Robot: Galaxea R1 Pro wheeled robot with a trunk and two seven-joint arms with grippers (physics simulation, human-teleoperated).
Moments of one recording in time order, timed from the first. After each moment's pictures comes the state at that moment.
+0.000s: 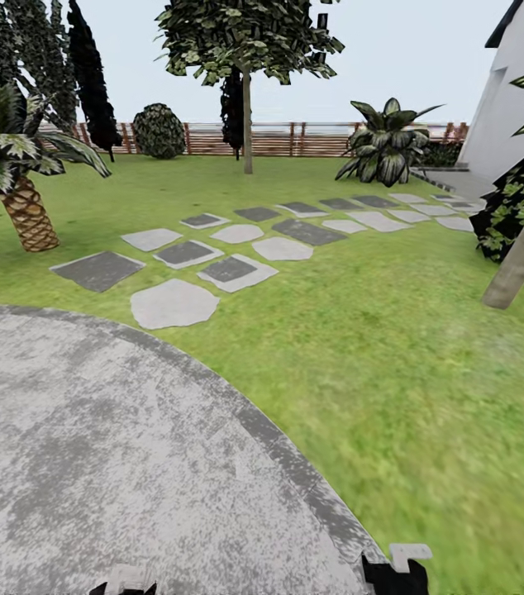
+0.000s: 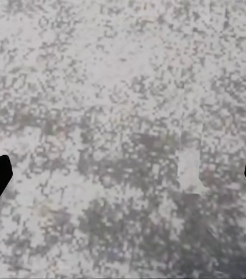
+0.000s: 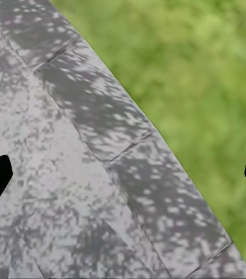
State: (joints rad) left arm -0.33 0.11 -0.08 -0.25 0.06 -0.20 -0.09; right arm -0.46 -0.06 0.04 -0.05 -0.04 -0.38 -0.01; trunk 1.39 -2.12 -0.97
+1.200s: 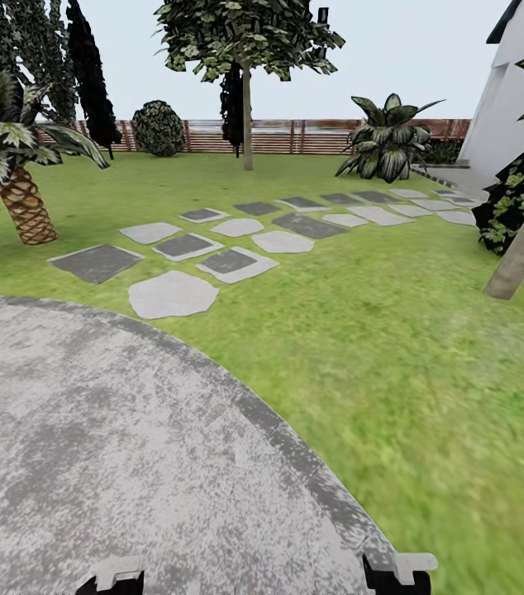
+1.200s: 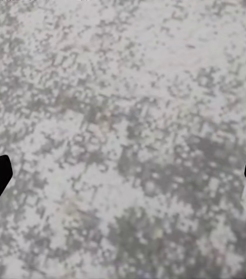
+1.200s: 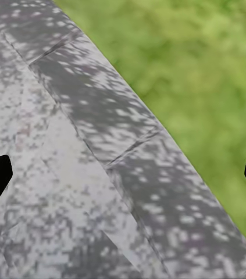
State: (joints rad) left arm -0.33 0.07 0.08 -0.27 -0.04 -0.22 0.11; right arm -0.41 -0.06 0.04 -0.05 -0.04 -0.56 -0.01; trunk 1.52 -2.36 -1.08
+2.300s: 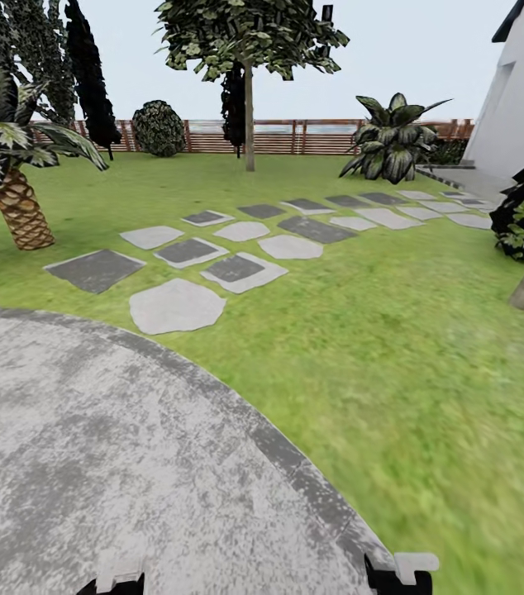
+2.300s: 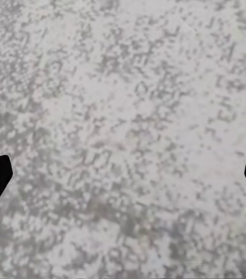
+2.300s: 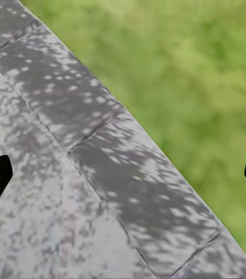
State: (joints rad) left arm -0.33 0.07 0.09 -0.26 -0.02 -0.22 0.10; right arm -0.41 -0.07 0.03 -0.05 -0.05 -0.56 -0.01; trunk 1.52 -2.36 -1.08
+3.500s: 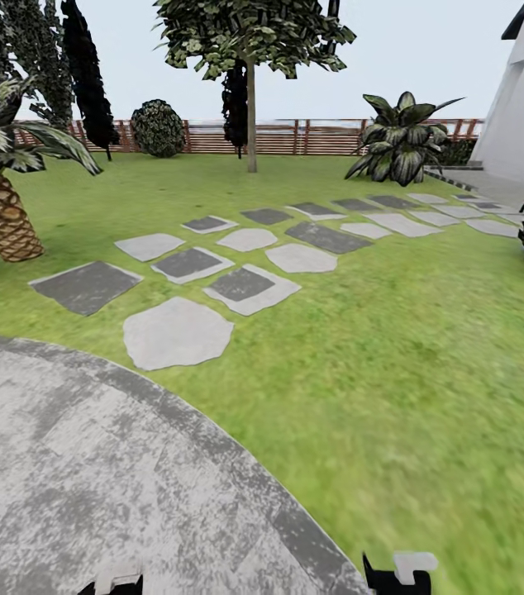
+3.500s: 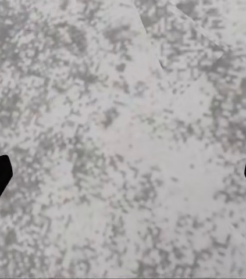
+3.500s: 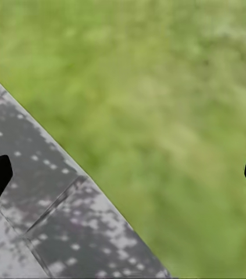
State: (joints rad) left arm -0.33 0.07 0.09 -0.25 -0.02 -0.22 0.10; right arm -0.41 -0.06 0.04 -0.05 -0.04 -0.56 -0.01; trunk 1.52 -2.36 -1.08
